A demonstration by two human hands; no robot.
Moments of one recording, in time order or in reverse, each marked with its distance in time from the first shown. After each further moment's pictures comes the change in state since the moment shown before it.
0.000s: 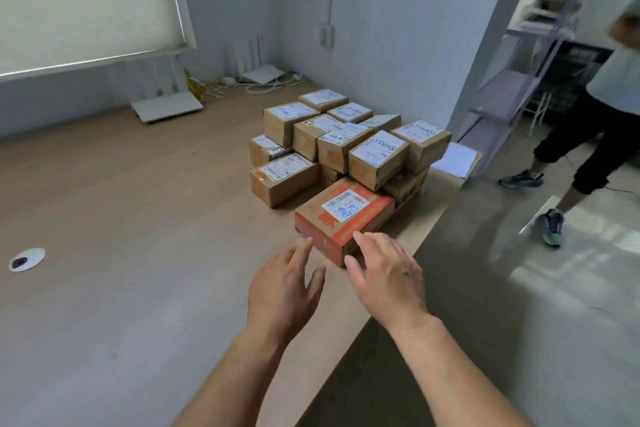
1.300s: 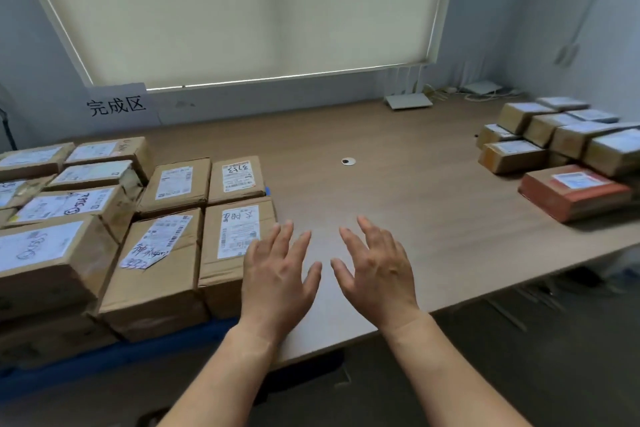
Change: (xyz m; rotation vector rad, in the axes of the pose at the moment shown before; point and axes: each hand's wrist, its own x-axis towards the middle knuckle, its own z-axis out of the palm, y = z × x) left_hand -0.487 -0.229 -0.182 0.359 0.327 -0.385; right_hand -0.317 -0.395 -0.090 0.277 -0.046 -0.542
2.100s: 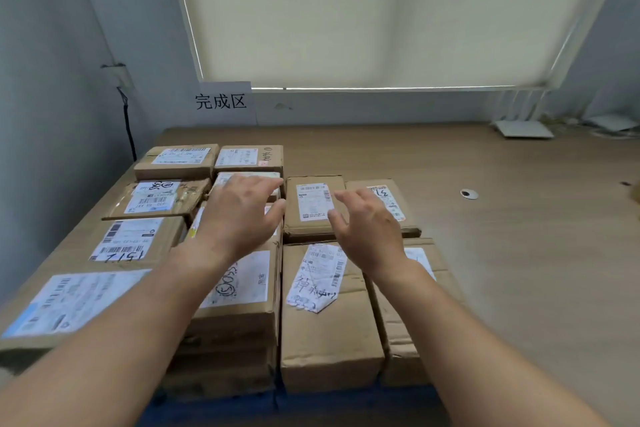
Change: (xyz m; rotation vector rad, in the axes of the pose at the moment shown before) left_hand 0.082 -0.333 -0.107 -0.001 0.077 -0.129; right_hand 0.186 -0.271 0.094 0.354 -0.115 -0.058
